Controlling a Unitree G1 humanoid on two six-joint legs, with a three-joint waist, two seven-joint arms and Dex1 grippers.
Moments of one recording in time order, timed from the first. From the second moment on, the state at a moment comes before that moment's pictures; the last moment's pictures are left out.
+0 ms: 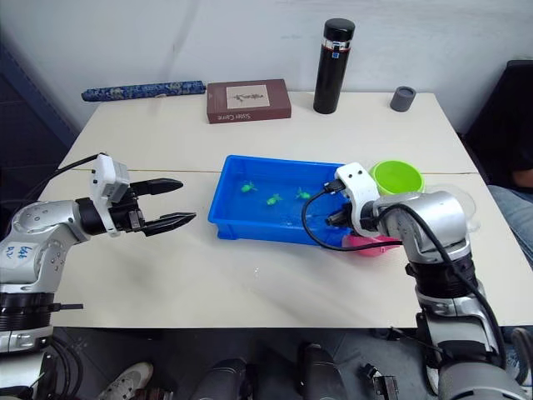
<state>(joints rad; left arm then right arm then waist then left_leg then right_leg) -0.45 0.75 0.18 0.01 -0.45 0.44 -1.04 -0.77 -0.53 0.06 -0.18 0.30 1.45 0.46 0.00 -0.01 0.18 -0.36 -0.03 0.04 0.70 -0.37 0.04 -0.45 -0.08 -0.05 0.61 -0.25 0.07</state>
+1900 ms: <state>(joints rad) -0.68 0.69 0.07 0.22 -0.42 0.34 -1.13 -0.46 -0.94 -0.36 -0.28 0.39 1.06 0.51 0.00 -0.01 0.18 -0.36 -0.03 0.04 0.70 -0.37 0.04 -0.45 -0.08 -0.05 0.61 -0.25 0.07</state>
